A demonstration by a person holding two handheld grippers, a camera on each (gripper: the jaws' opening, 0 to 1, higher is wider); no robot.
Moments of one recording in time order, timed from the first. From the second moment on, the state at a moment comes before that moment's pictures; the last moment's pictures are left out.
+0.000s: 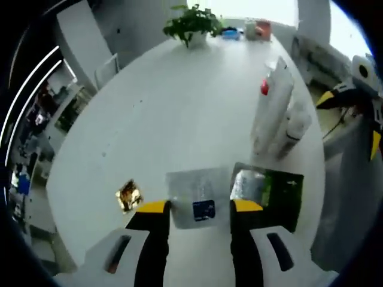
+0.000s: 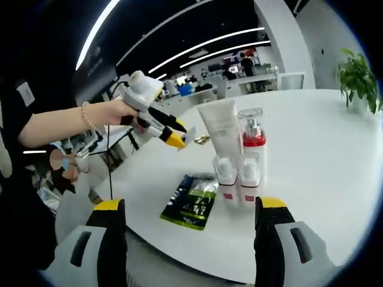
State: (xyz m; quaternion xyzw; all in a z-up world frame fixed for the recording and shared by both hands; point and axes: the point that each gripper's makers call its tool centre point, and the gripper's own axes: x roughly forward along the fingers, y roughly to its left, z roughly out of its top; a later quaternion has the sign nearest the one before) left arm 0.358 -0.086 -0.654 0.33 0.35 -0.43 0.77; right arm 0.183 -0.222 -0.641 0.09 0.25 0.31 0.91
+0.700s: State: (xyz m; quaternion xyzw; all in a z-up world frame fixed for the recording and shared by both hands) left arm 0.282 -0.085 -0.599 0.39 0.30 -0.47 0.74; right arm 0.210 -0.170 -0.589 0.15 0.19 0.42 0.88
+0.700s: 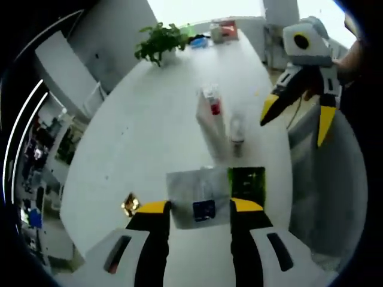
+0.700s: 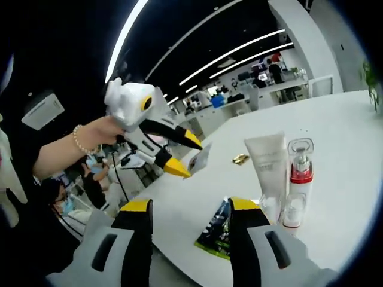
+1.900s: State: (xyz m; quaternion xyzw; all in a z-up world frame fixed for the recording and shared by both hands) left arm 0.245 -0.108 -0.571 0.37 0.27 -0.48 0.75; right arm 0.222 -0.127 -0.568 0.28 0.21 0.46 0.82
